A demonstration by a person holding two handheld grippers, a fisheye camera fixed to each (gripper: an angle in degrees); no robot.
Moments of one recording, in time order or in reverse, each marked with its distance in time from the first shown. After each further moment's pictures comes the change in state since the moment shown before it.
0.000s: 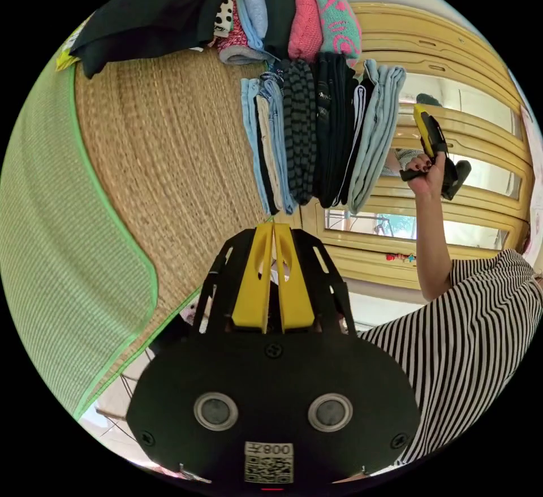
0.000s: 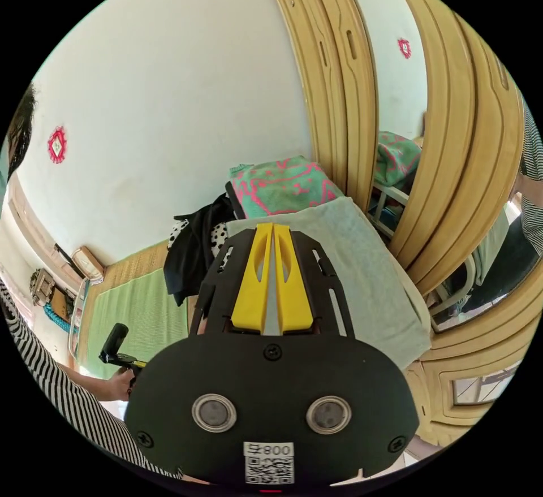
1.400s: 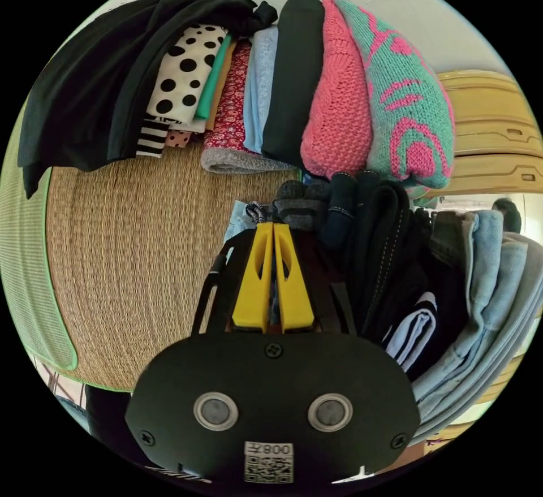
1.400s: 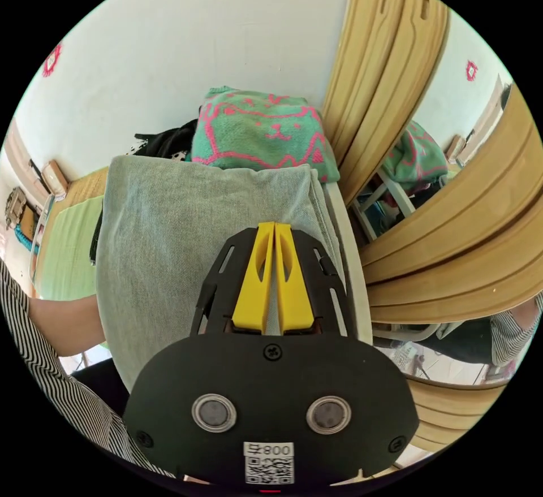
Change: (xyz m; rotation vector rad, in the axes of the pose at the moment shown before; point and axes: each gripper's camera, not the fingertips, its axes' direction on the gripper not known) left arm -0.124 -0.405 0.117 0.487 -0.316 -0.344; right arm 0.049 -0.078 0.077 -0.300 0.176 -0.266
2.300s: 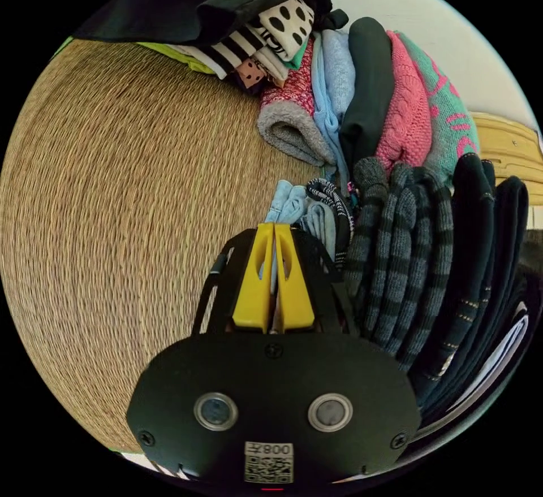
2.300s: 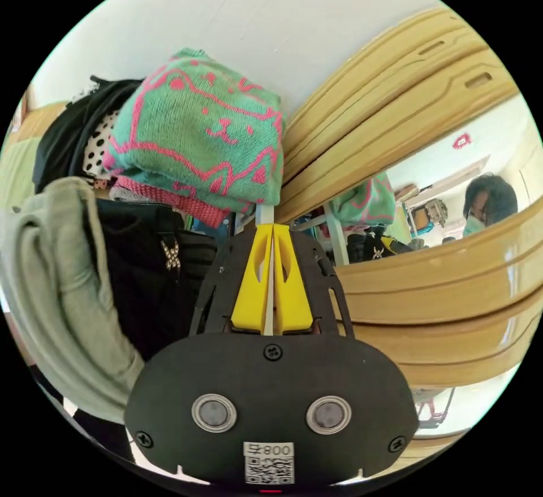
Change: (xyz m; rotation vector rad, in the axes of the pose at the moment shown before) left arm -0.177 -0.011 0.082 0.106 0.262 -0.078; right arm -0.028 -0.117 0.022 -0.071 0.365 -0.246
